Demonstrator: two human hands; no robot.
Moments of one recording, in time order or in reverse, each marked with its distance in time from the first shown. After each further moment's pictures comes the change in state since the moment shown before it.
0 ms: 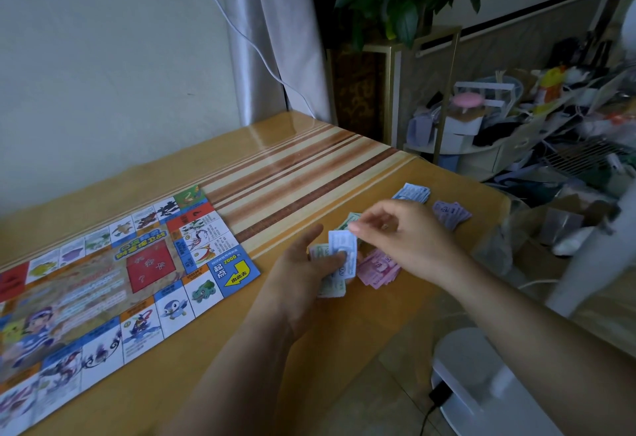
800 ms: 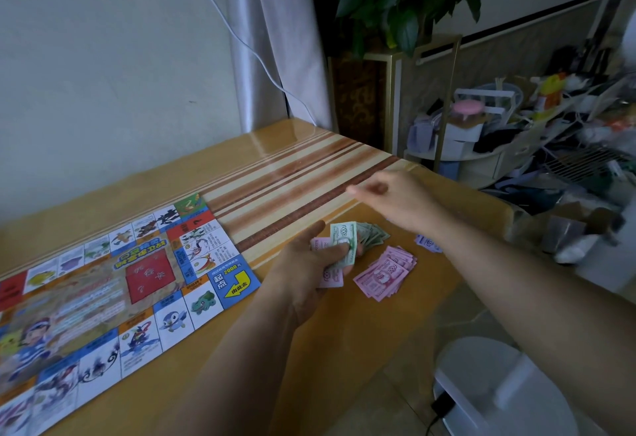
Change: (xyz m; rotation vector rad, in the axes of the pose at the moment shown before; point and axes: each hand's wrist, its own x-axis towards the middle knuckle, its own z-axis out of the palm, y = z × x) left_hand 0.019 0.018 0.007 -0.192 -0.011 -0.068; right_hand 0.069 0.010 -0.010 -0.176 -0.007 0.008
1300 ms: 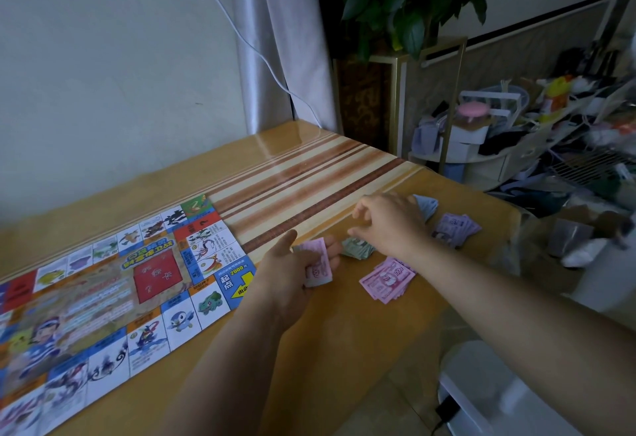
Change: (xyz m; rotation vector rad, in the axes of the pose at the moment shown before) left_hand -0.007 0.003 -0.021 -0.149 0.045 0.050; right_hand -0.002 0.000 0.037 -0.371 0.029 -0.028
